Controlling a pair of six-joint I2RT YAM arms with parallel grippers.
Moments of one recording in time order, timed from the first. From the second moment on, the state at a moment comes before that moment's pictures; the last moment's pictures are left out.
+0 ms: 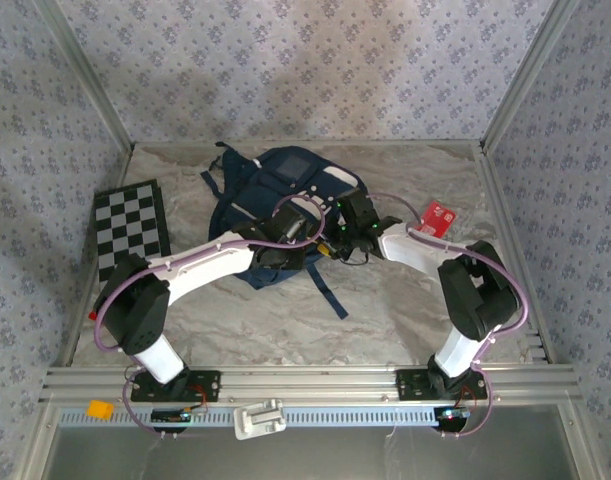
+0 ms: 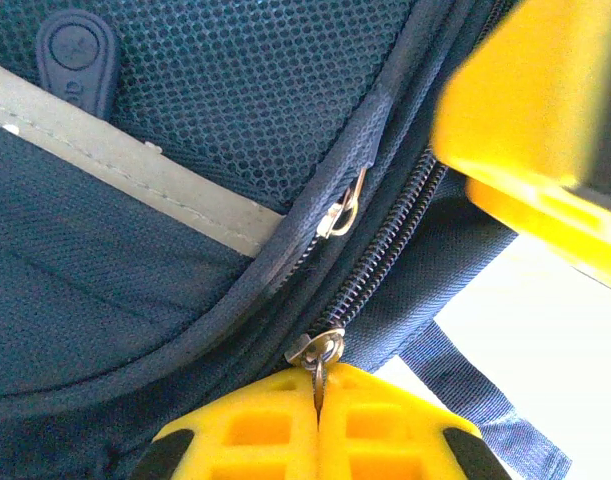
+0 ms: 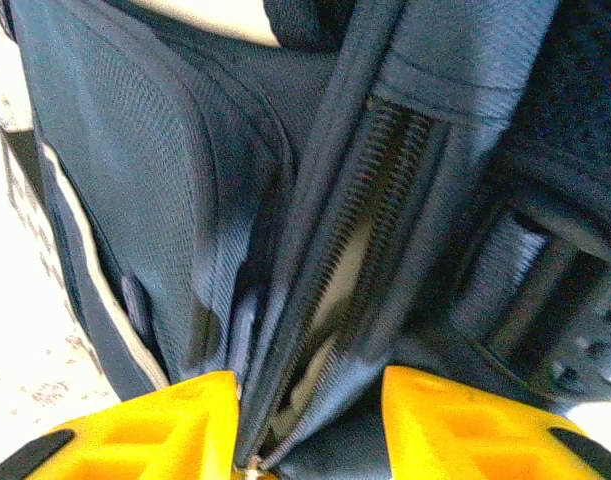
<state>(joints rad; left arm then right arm) -0.81 1.64 1.16 -0.59 -0.06 -0.63 0.57 1.70 1.05 -0.19 -0.35 1.19</state>
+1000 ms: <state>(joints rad) -0.70 1.48 1.01 -0.60 -0.07 -0.56 0.33 1.74 1.23 -0.46 -0.50 0.89</state>
